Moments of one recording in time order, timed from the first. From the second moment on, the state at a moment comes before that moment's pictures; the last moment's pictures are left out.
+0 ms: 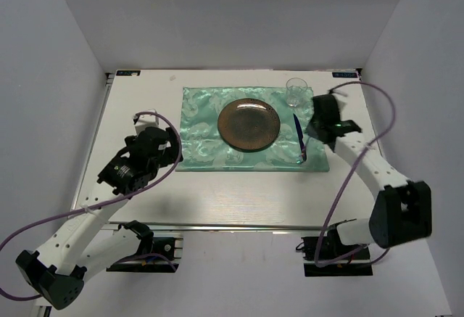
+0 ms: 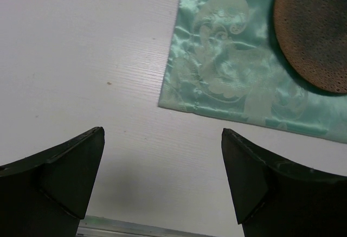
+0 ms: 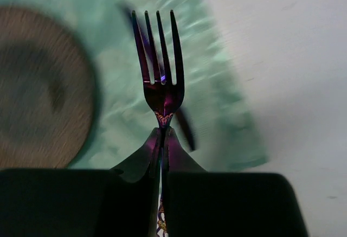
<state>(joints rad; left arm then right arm) -0.57 0.88 0.94 -0.78 -0.50 -0.54 0.22 1.32 1.02 -0.48 0.32 0.55</state>
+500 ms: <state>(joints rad) -0.56 0.89 0.97 -0.97 -0.76 -0.77 0.84 2.12 1.84 -0.57 0.31 0.82</state>
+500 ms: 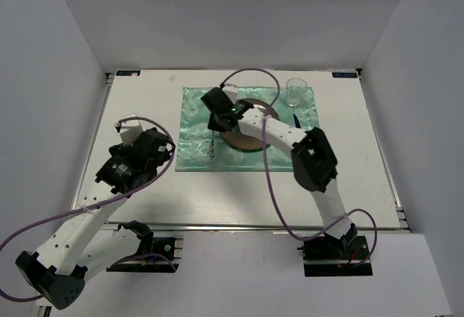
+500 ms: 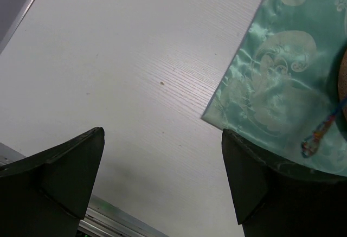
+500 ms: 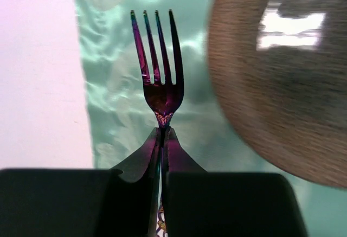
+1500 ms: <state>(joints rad) -0.56 0.88 0.97 -0.97 -0.76 -0.77 0.90 2.55 2.27 -0.66 0.21 0.92</state>
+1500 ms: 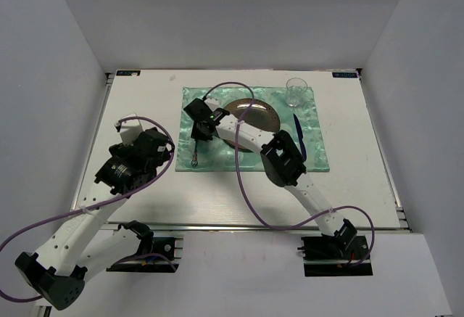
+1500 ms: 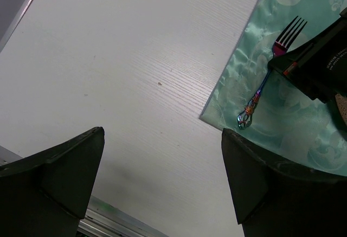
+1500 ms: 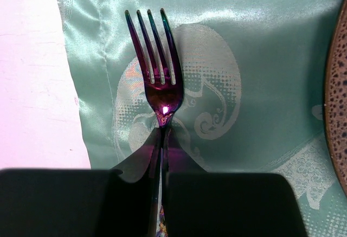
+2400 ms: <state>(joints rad) -0.56 0.87 0.97 -0.94 -0.72 -0.73 0.83 2.57 2.27 -0.60 0.16 0.90</state>
